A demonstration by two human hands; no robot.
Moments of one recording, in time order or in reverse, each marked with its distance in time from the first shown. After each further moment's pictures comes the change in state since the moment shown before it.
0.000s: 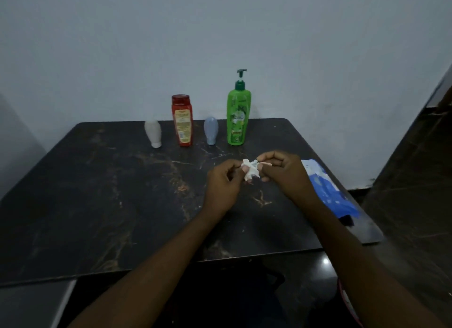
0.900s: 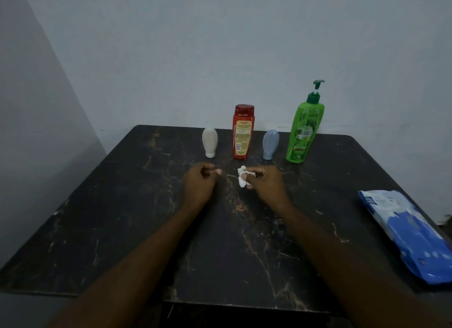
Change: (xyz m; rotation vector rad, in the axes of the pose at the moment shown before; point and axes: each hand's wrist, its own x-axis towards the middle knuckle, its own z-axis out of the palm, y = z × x) left_hand 0.054 -0.093 -0.178 0.257 0.275 -0.393; right_hand 0.093 0.035 0.191 -0.140 -0.090 0.077
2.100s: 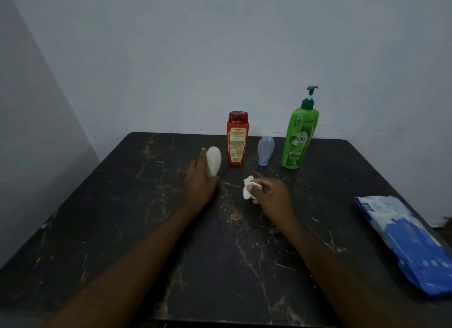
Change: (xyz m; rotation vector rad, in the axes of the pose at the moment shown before) left_hand 0.029 0.006 0.020 0.395 -0.003 0.161; right_hand -0.020 0.011 -0.018 -0.005 0.064 -0.008
